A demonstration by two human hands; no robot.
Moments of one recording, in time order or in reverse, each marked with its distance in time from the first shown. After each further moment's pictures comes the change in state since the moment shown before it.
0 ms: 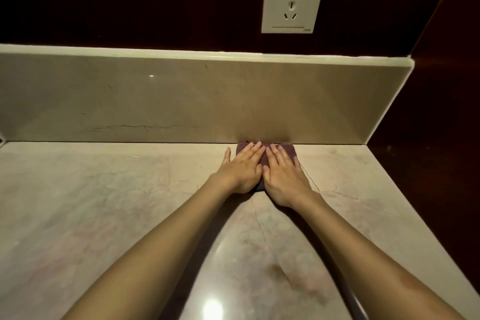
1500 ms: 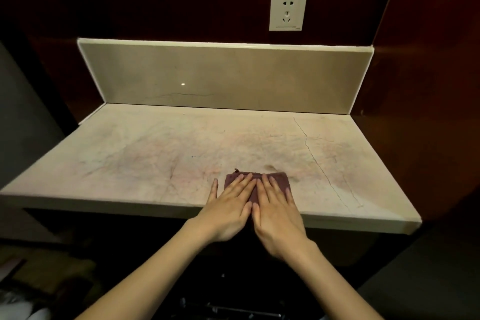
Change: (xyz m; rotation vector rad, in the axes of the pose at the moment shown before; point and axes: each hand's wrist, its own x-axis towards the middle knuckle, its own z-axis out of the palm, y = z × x) left_hand -0.283 0.076 0.079 -0.016 0.037 -0.084; right_hand -0.276 -0.060 0.029 -0.006 -0.048 -0.154
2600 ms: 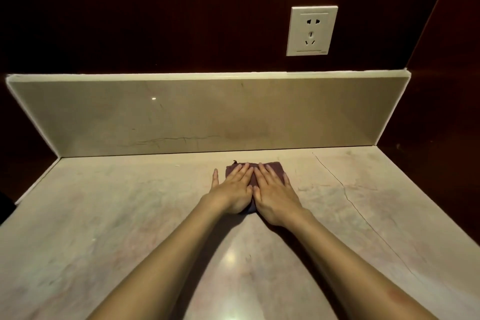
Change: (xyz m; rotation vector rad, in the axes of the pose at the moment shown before) left_hand 0.210 -0.117 -0.080 0.063 -0.097 0.000; right_hand 0.242 0.002 -0.017 0.007 0.034 0.094
